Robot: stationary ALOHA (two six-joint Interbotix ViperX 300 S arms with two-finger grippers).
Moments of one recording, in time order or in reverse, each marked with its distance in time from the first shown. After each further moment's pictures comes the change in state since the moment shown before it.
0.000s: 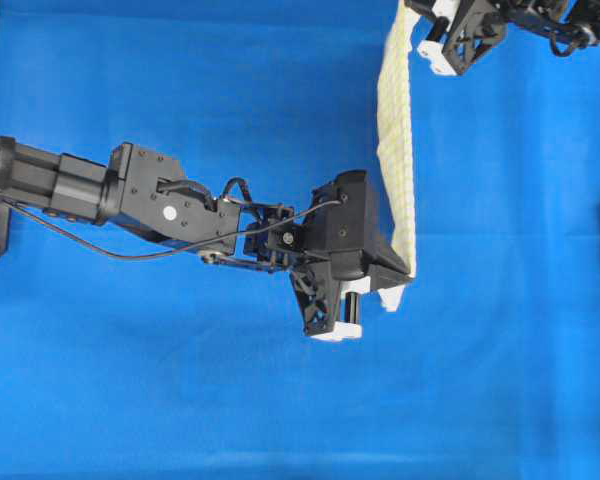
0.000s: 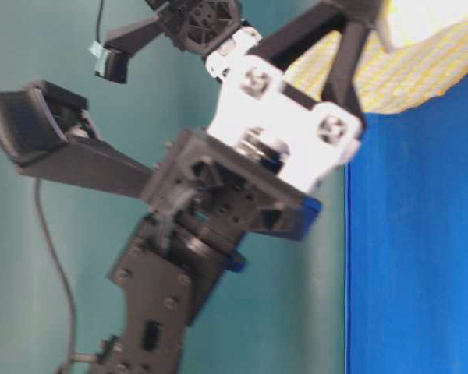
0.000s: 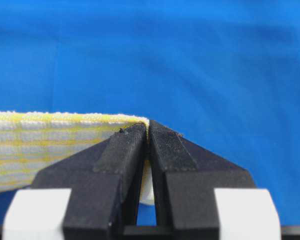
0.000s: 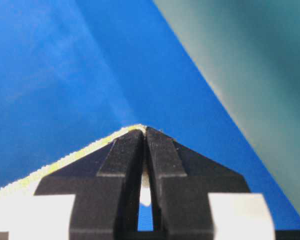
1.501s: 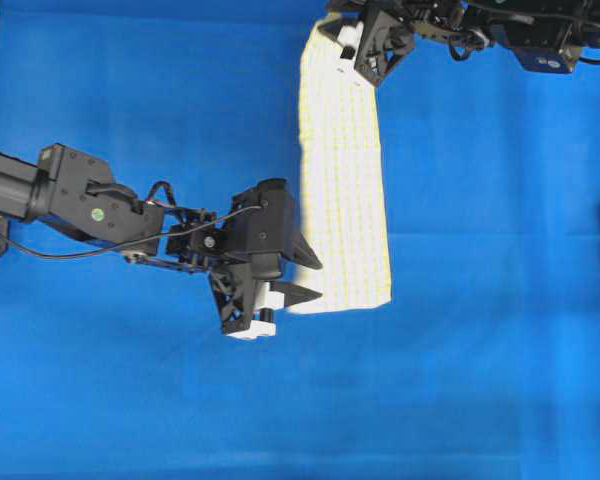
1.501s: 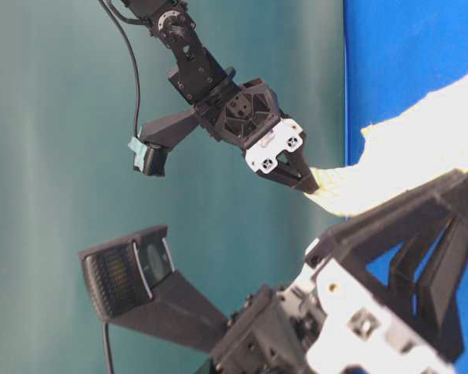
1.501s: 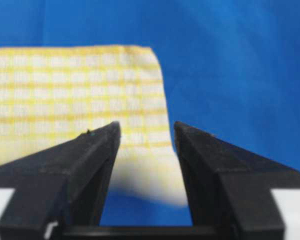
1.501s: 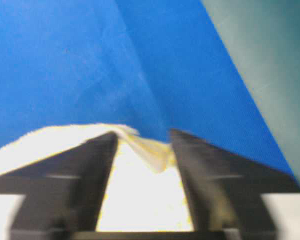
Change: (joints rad) left arm -0.020 -0.156 0.302 -0.005 0.012 -0.054; right arm 0.115 0.287 -0.259 -0.006 0.008 0.006
